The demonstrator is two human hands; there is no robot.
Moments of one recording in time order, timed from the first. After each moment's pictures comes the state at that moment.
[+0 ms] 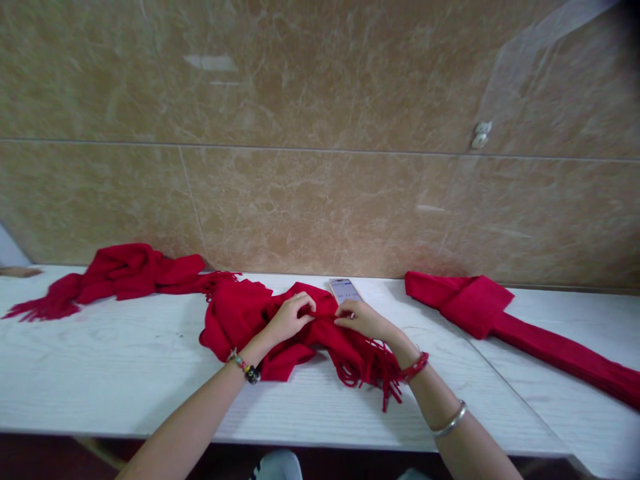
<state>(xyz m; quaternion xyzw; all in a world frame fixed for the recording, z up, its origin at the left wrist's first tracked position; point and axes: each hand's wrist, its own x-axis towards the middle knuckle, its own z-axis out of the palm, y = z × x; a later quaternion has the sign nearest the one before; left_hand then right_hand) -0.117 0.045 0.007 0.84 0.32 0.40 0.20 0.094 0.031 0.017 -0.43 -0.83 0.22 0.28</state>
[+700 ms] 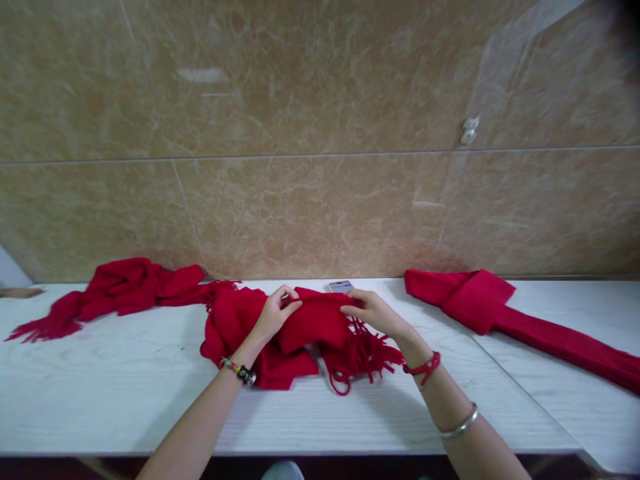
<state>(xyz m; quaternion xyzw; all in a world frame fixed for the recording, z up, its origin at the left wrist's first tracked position) -0.134 0.055 0.018 0.75 0.33 0.52 0.26 0.106 0.022 0.039 -0.39 -0.78 0.28 0.40</state>
